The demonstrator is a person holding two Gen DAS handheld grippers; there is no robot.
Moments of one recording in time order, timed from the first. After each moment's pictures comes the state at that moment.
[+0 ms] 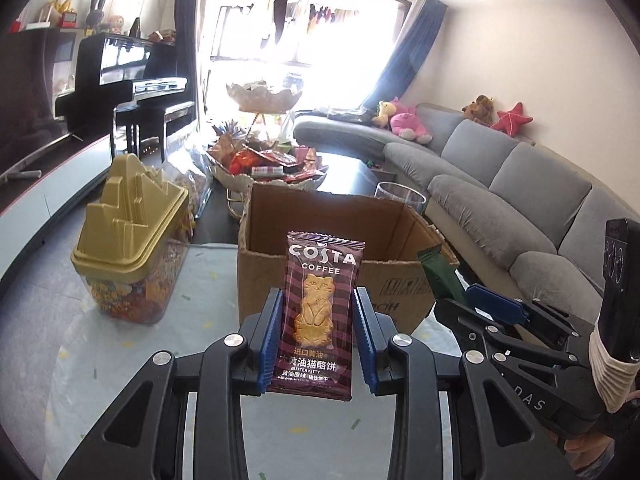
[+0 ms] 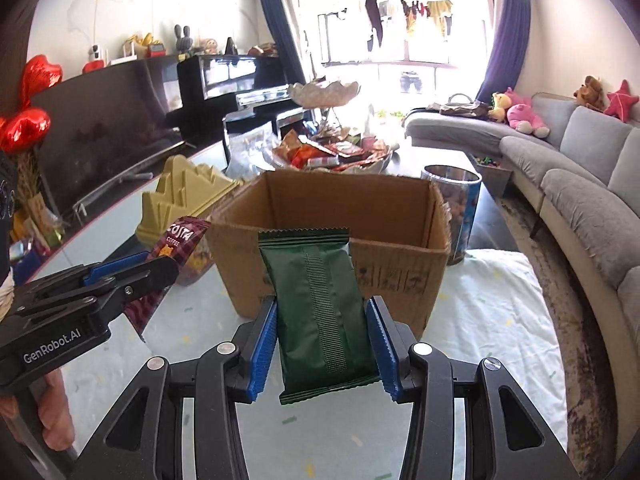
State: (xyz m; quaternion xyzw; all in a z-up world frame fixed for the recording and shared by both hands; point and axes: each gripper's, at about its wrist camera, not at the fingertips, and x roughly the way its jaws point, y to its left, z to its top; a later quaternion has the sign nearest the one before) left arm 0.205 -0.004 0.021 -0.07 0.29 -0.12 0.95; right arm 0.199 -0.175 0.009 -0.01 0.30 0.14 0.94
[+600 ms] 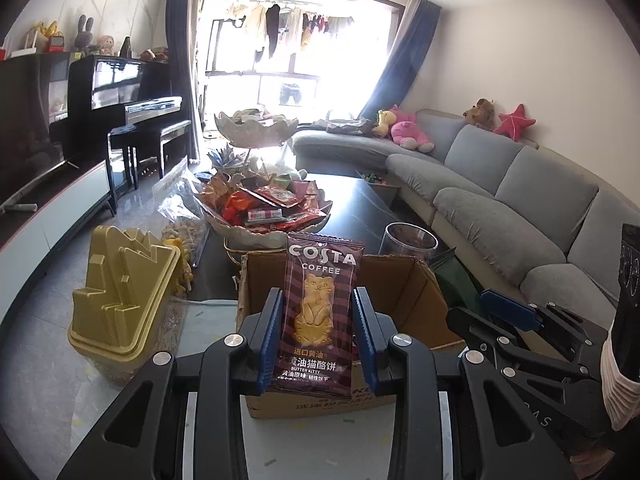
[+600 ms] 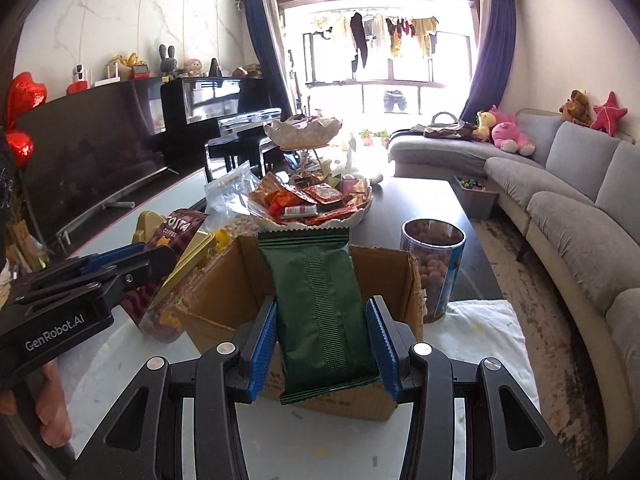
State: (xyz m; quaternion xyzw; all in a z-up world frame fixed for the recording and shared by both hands) left arm 0.279 -0.016 0.063 -0.04 0.28 -0.11 0.95; right arm 0.251 -0.176 0.052 -0.02 0.27 0.11 0.96
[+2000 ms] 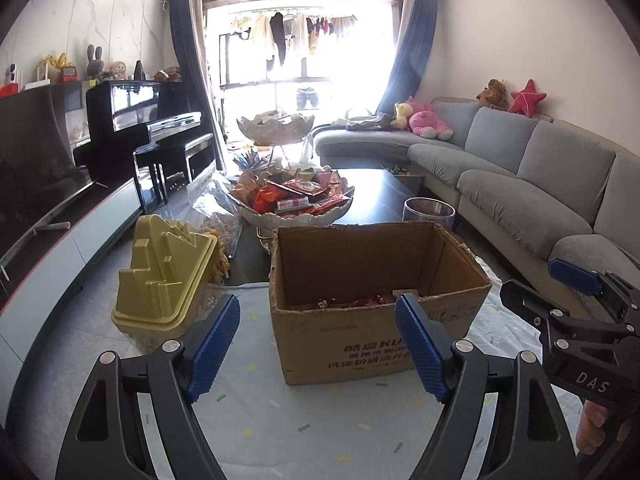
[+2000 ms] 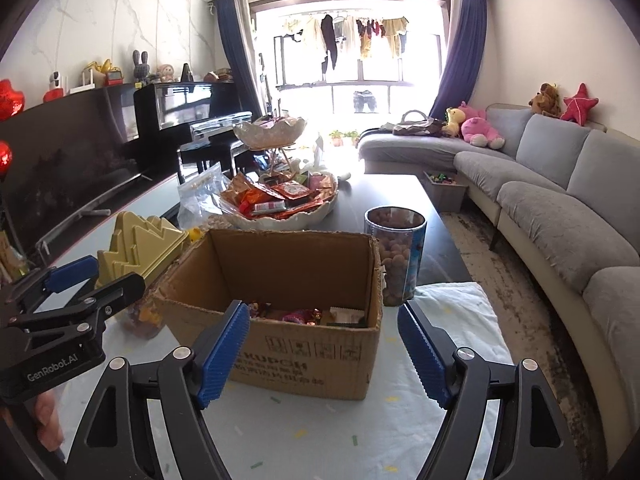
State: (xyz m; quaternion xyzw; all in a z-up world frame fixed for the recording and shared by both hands) left arm 0.207 -0.020 0.053 0.02 0.26 -0.06 0.96; right arm 0.204 -0.194 0.050 -0.01 0.26 0.06 0.96
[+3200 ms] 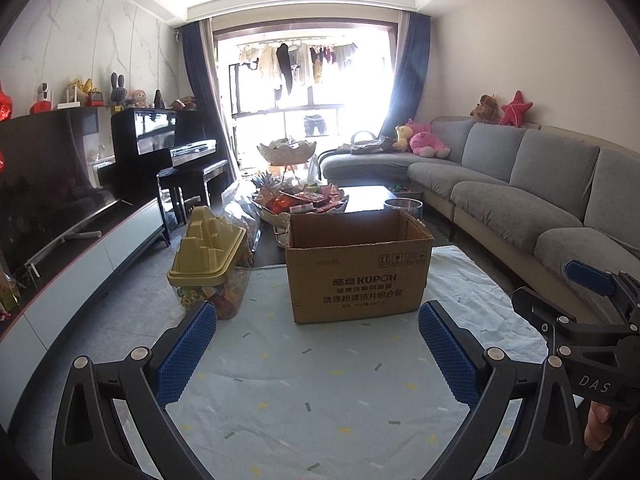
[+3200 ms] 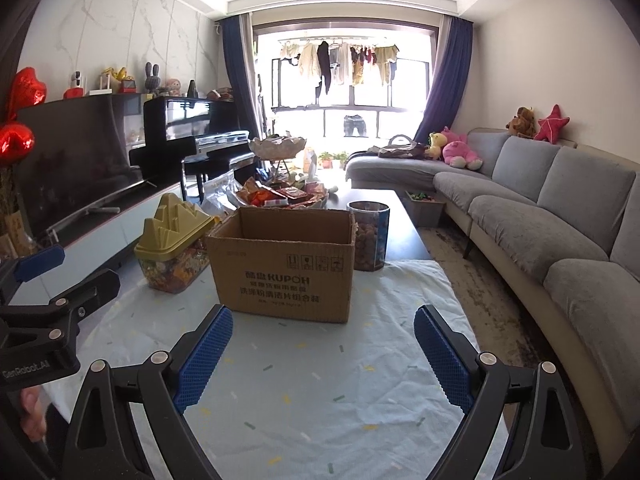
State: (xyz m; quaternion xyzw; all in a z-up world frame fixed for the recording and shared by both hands) left arm 0.034 -0.023 0.060 0.03 0.21 -0.04 0.98; right arm 0.029 -0.204 0.054 -0.02 0.22 0.03 0.98
